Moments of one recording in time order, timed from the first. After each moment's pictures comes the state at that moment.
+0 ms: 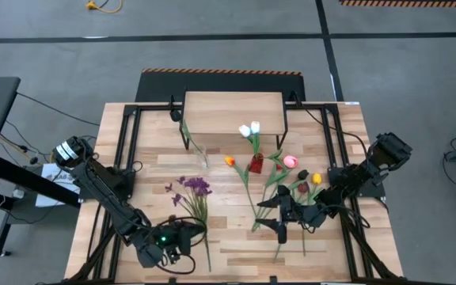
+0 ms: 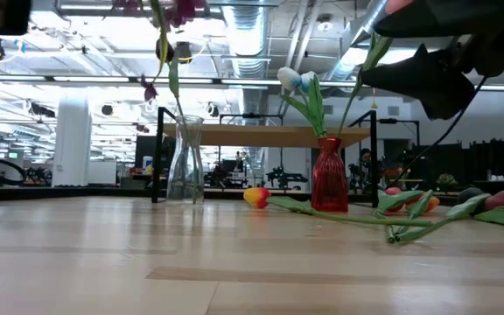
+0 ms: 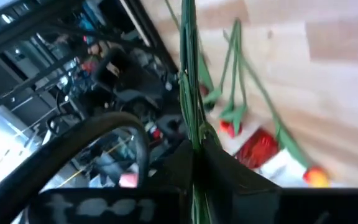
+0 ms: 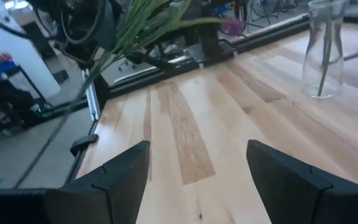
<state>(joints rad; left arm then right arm) -0.83 1.56 0.93 0.02 -0.94 1.58 0.68 1.58 0.47 0.86 0.71 0.46</state>
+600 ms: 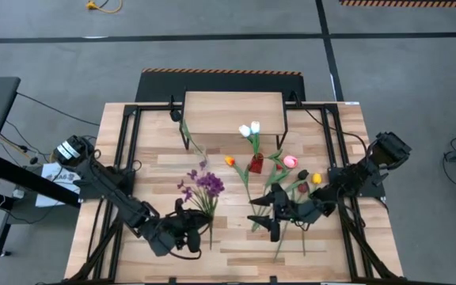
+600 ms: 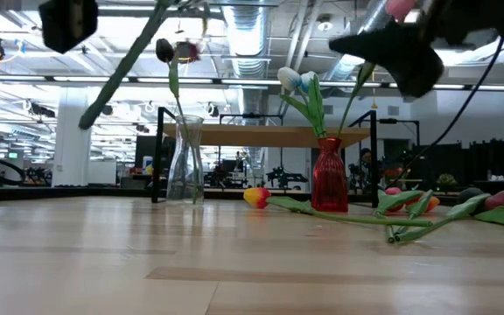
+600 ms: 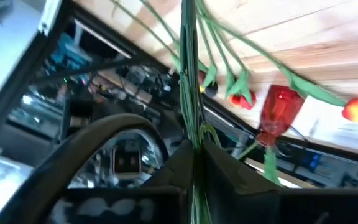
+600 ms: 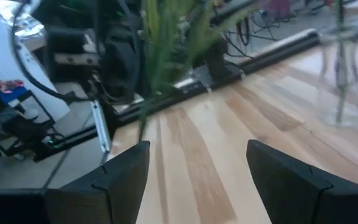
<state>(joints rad) -0.72 1.56 0.93 0.03 -0.86 2.07 0.62 1.58 0.58 0.85 0.65 0.44</state>
